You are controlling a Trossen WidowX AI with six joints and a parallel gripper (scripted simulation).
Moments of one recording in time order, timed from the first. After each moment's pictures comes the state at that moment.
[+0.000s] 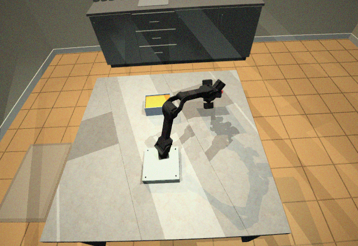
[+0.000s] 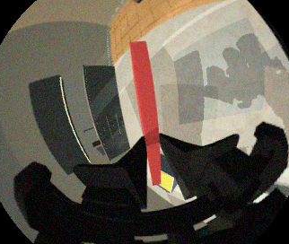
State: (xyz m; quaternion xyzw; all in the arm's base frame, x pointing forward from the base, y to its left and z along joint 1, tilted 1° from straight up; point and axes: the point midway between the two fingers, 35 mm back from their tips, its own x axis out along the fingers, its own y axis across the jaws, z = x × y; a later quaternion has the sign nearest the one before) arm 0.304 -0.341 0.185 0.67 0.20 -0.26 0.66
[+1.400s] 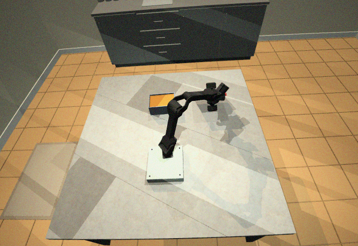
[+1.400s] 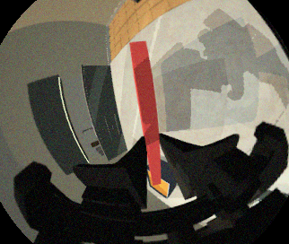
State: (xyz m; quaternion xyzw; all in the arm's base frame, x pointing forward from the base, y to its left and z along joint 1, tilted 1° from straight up) arm 0.305 -0.342 0.152 0.67 0.20 -0.26 0.66
